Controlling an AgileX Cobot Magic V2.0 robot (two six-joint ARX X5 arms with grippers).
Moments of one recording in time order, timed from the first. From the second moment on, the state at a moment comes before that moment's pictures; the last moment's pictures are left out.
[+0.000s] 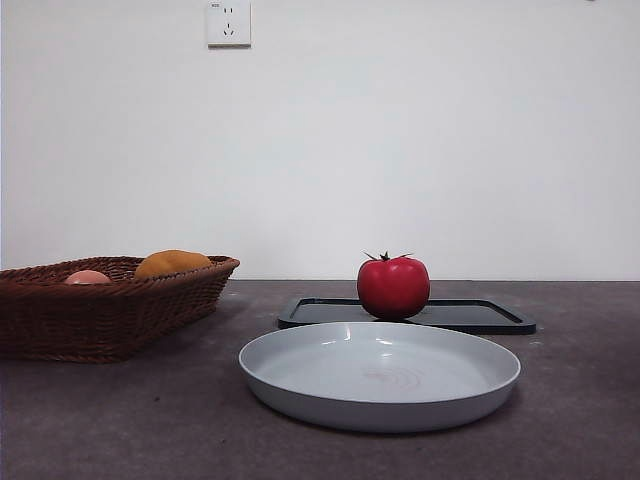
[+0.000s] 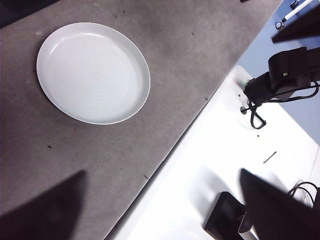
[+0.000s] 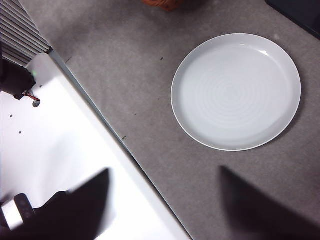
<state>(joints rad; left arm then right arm) -0.45 1.07 1.34 -1.26 0.61 0.16 0.56 0.99 1.20 -1.16 -0.44 -0.02</state>
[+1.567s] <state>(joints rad) -0.25 0.90 1.27 -0.75 0.61 0.28 0.56 0.99 1.20 -1.15 -0.44 -0.02</state>
